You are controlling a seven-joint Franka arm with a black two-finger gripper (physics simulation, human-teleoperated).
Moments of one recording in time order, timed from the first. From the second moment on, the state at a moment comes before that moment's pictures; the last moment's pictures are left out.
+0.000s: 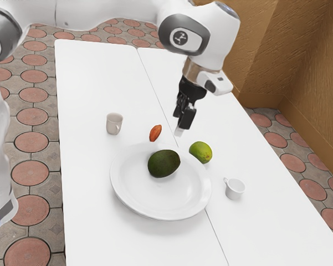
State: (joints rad) arm -0.08 -0.06 -0.13 -1.65 -0.02 1.47 0.04
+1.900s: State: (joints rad) arm -0.17 -0.10 -0.03 -1.99 -0.09 1.79 -0.20
